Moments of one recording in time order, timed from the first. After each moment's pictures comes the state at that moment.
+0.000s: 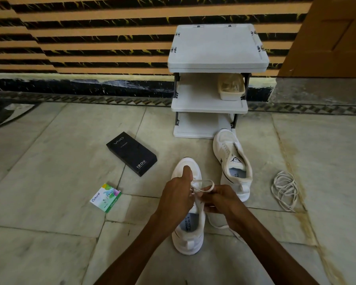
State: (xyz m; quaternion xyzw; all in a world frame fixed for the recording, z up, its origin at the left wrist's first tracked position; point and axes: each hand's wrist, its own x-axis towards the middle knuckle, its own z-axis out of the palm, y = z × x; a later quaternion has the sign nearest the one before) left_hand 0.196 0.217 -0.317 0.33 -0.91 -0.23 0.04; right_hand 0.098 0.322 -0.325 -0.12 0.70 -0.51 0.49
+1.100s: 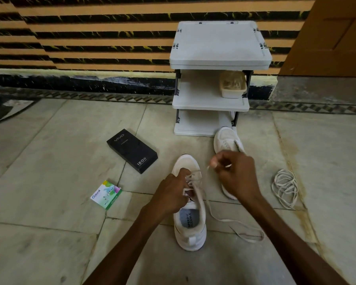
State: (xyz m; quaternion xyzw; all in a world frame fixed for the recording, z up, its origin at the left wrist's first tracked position) left_hand 0.210 0.189 -0.331 0.31 -0.90 -0.30 -0.07; right_hand 0.075 0.313 -0.268 -0.34 0.82 -0.44 0.12
